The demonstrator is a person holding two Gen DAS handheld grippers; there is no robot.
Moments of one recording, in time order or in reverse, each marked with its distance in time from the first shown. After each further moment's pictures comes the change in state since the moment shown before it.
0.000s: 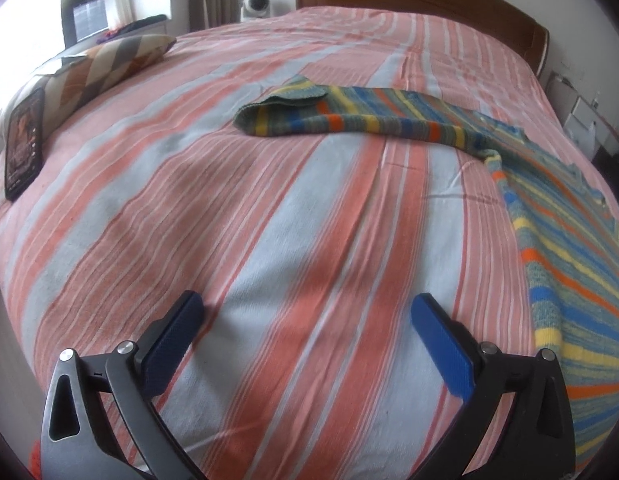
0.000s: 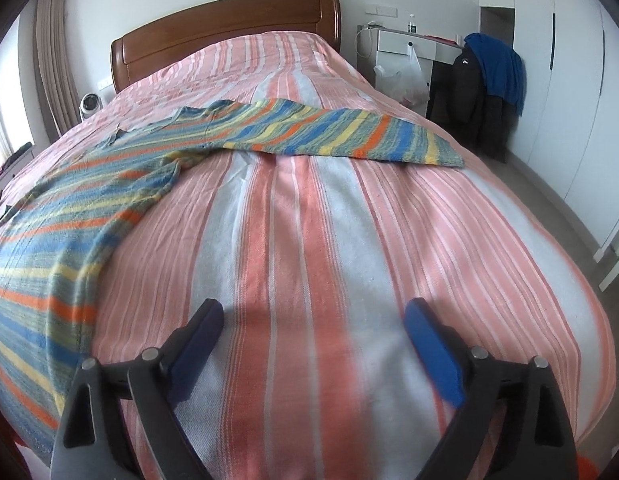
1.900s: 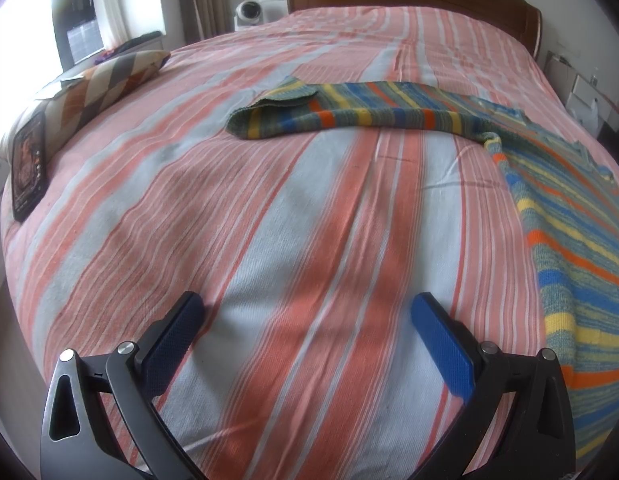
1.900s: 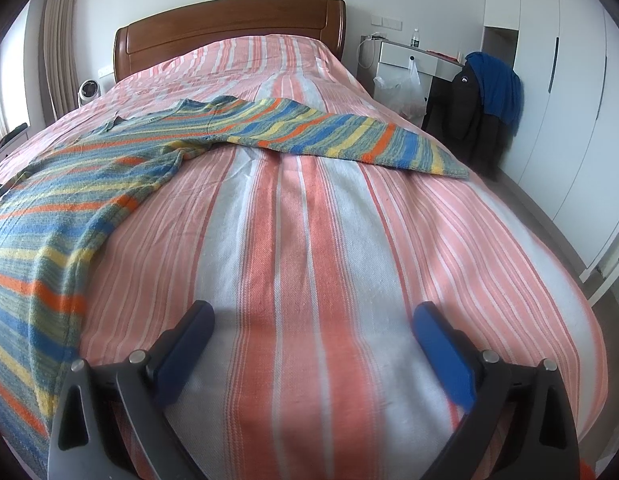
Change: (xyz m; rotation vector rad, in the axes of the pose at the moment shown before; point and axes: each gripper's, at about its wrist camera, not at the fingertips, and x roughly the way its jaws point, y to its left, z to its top) left arm 0.002 -0.013 -0.004 0.075 -0.014 0.055; right arm 0.006 0.017 -0.003 -0.058 -0.026 -0.059
